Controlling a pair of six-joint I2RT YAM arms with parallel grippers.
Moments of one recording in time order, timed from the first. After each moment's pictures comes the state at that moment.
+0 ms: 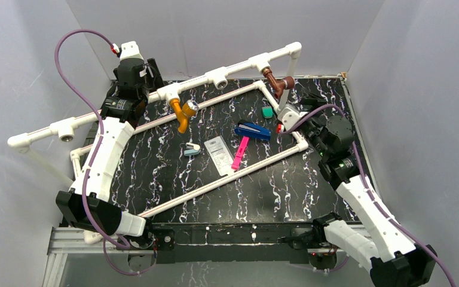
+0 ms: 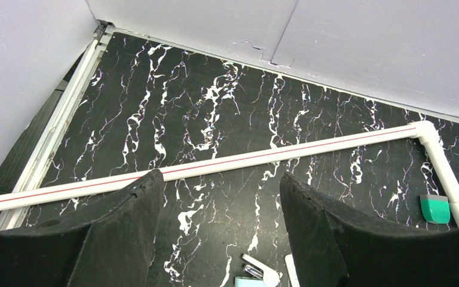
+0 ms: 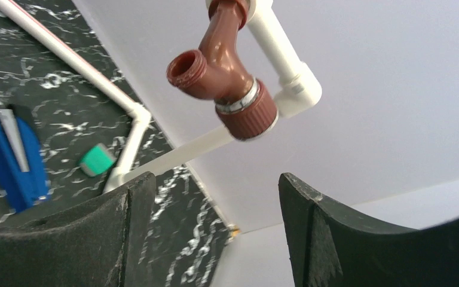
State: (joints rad) left arm -0.22 1.41 1.55 -0.55 -0.37 -0.26; right arm 0.40 0.86 0.83 0.09 -0.14 -0.97
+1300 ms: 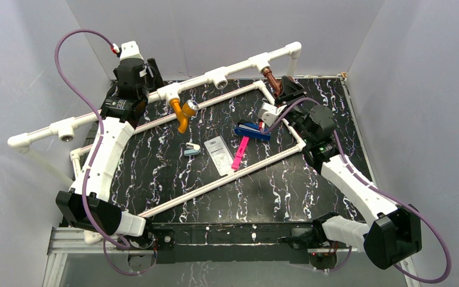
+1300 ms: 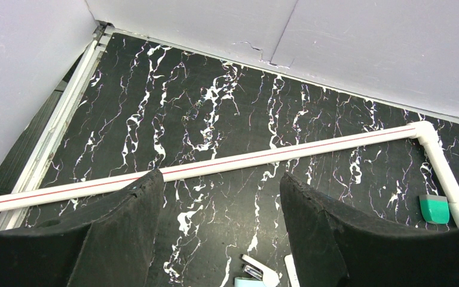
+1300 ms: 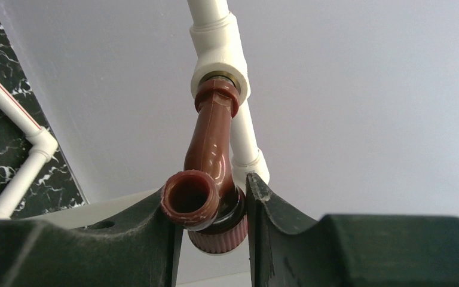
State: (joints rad) left arm -0.22 1.41 1.55 -0.55 -0.37 -0.26; right arm 0.45 1.12 0.85 0.44 -0.17 -1.31
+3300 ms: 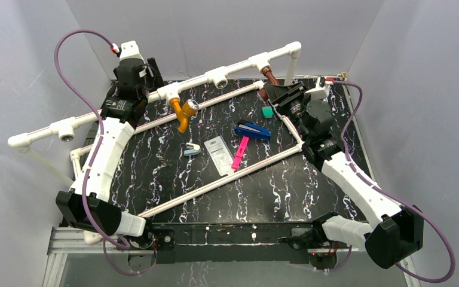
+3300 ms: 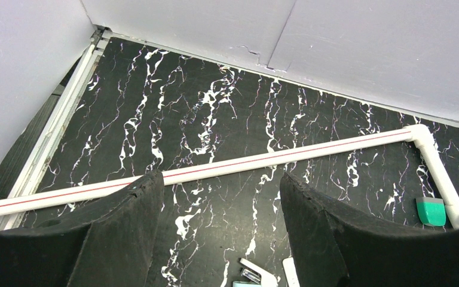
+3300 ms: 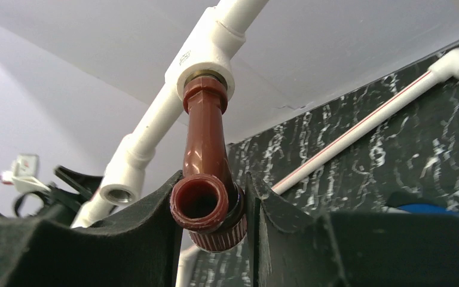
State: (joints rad) left arm -0.22 1.41 1.54 -0.52 -0.36 -0.26; right arm 0.49 1.13 0.94 0.28 0.13 0.94
